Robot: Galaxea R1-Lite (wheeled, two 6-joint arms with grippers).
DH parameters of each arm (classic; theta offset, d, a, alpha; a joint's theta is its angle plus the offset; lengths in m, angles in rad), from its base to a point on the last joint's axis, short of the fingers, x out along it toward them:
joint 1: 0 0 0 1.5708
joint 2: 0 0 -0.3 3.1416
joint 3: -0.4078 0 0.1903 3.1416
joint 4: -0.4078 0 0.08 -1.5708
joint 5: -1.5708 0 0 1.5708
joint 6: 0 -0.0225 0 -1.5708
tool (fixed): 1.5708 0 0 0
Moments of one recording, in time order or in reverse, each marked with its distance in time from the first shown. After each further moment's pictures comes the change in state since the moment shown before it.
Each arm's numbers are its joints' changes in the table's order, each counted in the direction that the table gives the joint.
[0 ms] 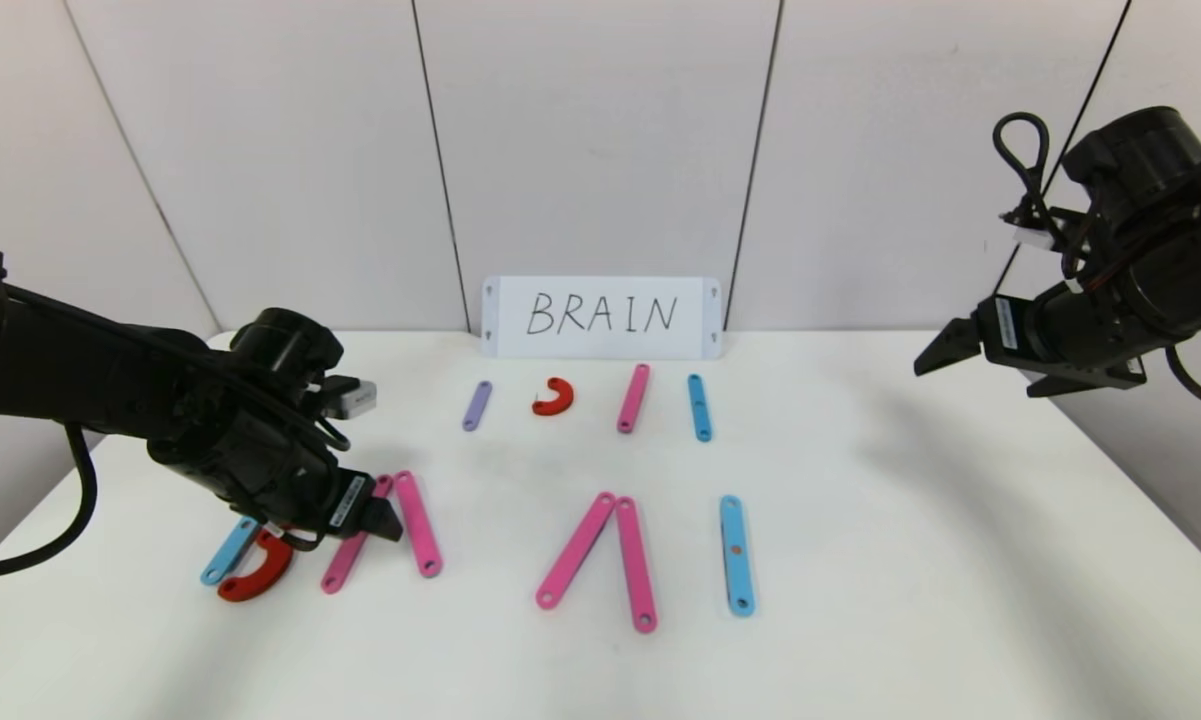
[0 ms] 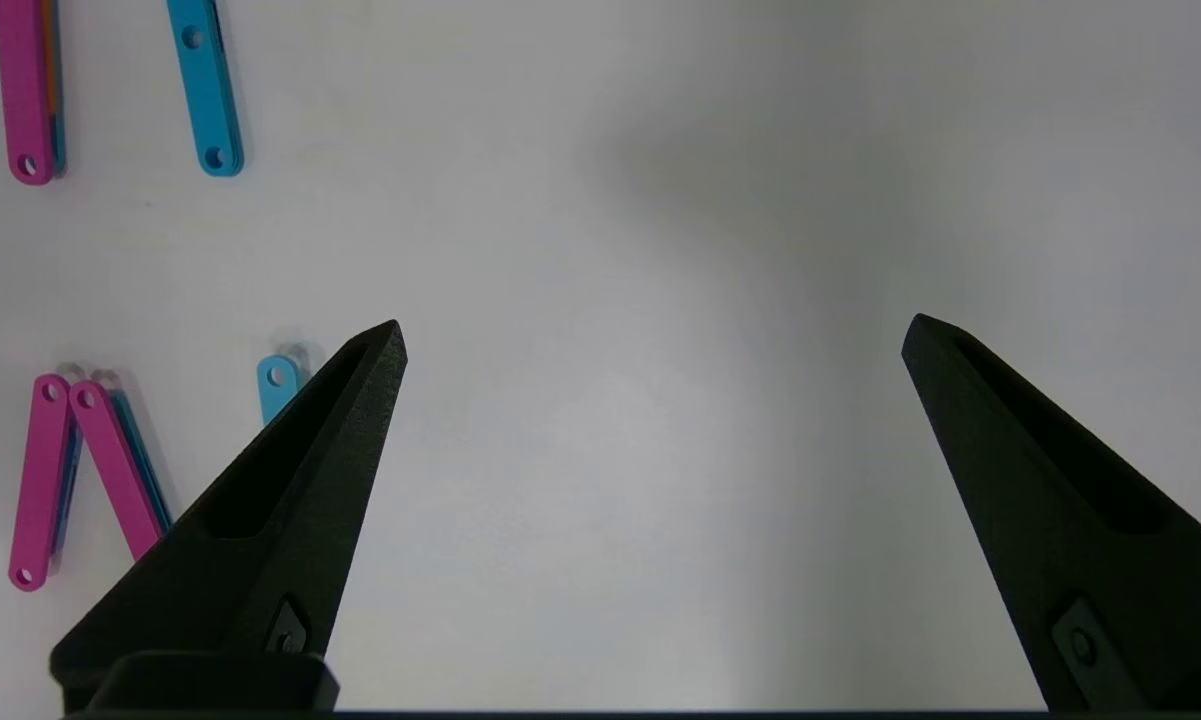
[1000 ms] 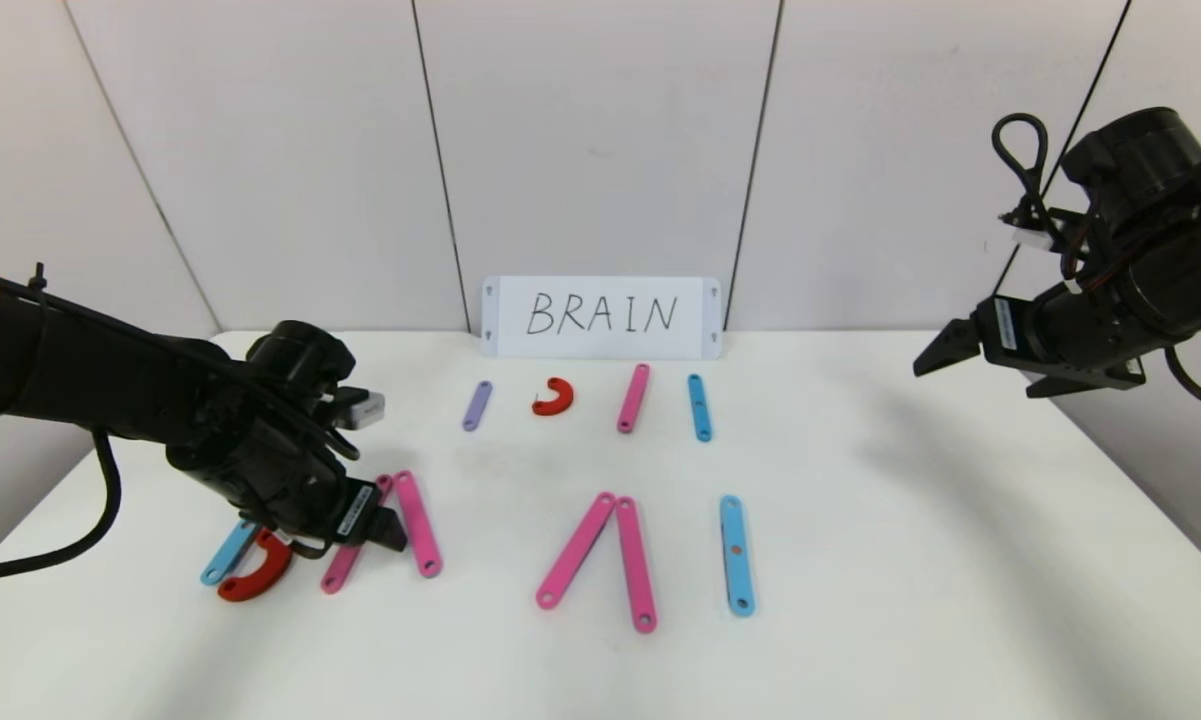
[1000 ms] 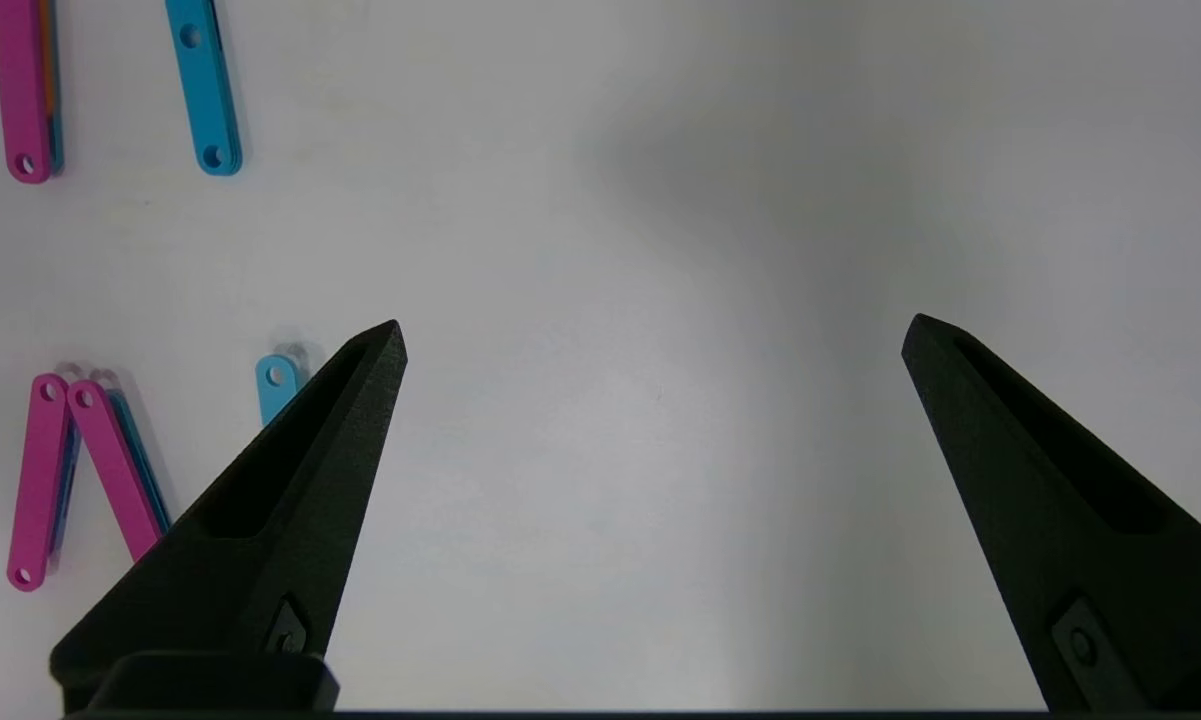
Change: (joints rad) left arm -0.006 -0.038 0.002 0.007 0.005 -0.003; right arm 0.000 -0.001 0.001 0.000 0.000 0.000
